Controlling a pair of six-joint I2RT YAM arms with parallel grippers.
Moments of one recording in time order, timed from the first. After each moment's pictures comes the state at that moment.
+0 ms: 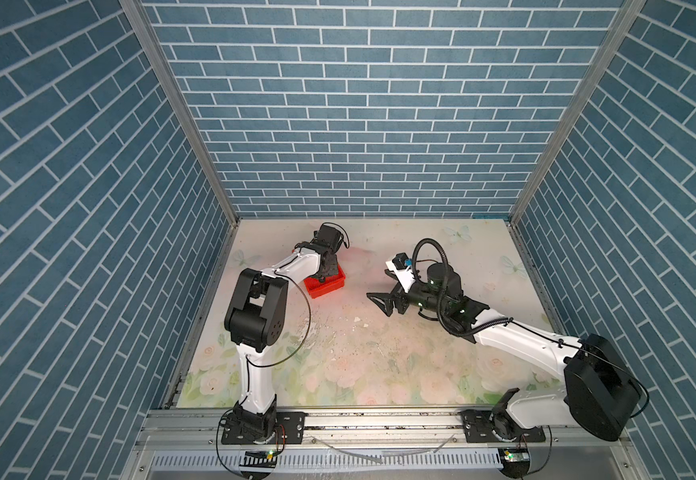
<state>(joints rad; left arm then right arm) -0.34 2.01 1.46 -0.58 -0.25 -0.42 0.76 1.37 0.79 0.29 -0.37 0.03</state>
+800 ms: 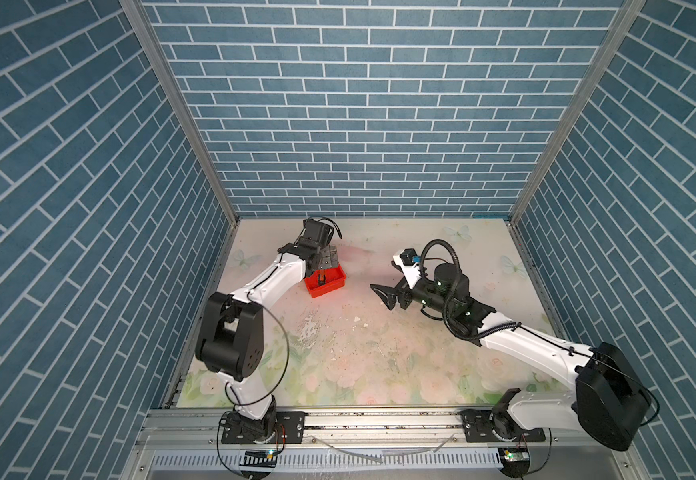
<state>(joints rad) -0.34 1.66 1.29 -0.48 -0.27 -0.39 0.74 1.29 0.76 0.36 -0.26 0.02</state>
